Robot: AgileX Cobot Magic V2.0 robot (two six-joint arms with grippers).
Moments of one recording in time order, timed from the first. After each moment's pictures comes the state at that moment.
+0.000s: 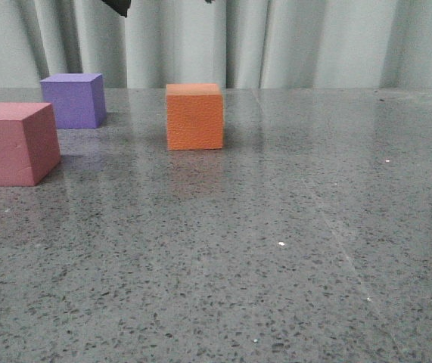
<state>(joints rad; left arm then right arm) -0.69 1.69 -1.57 0.43 0.70 -0.72 0.07 -0.01 0.03 -0.03 0.06 0.08</state>
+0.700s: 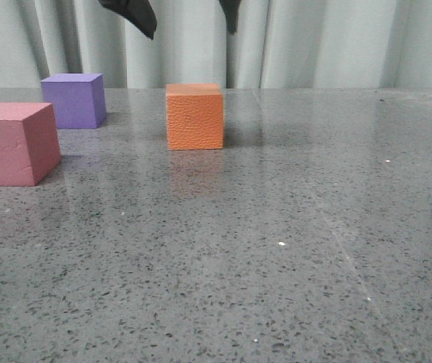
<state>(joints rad) -0.72 1.81 -1.64 0.54 0.72 -0.83 0.07 -0.01 0.03 -0.03 0.06 0.08</state>
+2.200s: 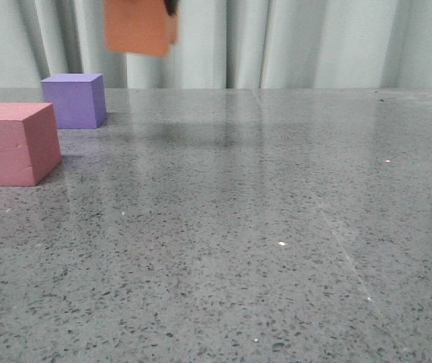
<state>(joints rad) -0.72 1.70 -1.63 0.68 0.90 -0.84 0.07 -0.01 0.03 -0.03 0.06 0.08</state>
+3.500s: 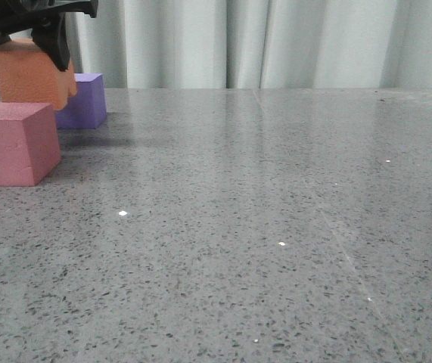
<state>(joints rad) -0.44 1.59 -1.26 0.59 0.62 -0.84 0.07 -0.01 0.03 -0.03 0.06 0.08</state>
